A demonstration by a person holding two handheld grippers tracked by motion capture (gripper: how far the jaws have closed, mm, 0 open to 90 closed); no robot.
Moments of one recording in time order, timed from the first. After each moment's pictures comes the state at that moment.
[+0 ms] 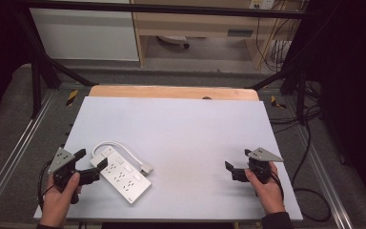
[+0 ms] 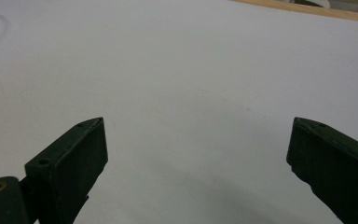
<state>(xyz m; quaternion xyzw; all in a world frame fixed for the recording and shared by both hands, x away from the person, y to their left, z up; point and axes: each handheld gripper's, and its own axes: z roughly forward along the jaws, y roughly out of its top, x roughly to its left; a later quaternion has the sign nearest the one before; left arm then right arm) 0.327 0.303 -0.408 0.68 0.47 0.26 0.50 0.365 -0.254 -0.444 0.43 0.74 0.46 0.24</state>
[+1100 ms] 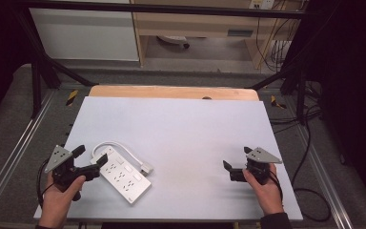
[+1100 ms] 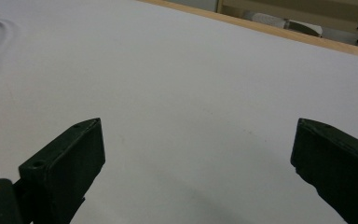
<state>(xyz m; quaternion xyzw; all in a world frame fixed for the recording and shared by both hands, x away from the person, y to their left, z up) 0.326 0.299 -0.395 0.66 0.46 0.27 0.53 0.359 -0.245 -0.432 0.40 0.74 0.46 0.27</state>
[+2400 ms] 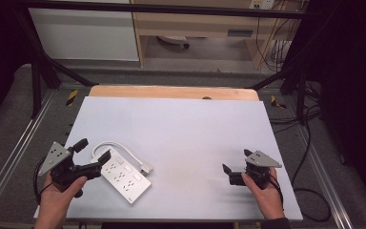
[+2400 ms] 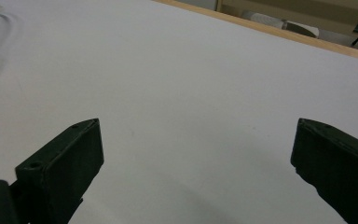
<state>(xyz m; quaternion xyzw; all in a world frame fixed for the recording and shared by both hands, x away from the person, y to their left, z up) 0.315 0.283 -0.360 0.65 0.41 0.28 0.57 0.347 -0.240 -0.430 0.40 0.75 0.45 0.27</state>
